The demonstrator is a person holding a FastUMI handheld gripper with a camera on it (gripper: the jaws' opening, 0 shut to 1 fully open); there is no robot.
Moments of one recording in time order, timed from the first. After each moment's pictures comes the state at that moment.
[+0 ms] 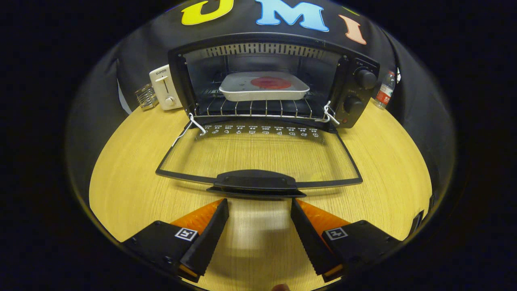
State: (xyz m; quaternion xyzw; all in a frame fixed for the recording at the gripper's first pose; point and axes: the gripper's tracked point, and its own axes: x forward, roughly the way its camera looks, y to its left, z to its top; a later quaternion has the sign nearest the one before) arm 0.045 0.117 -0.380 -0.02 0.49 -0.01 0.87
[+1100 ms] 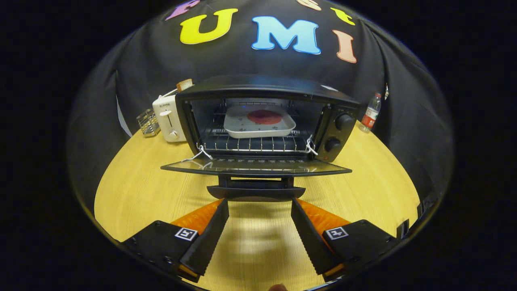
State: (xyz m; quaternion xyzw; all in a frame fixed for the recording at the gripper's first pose) arm 0.058 0.121 -0.312 -0.04 0.39 -0.03 0.92
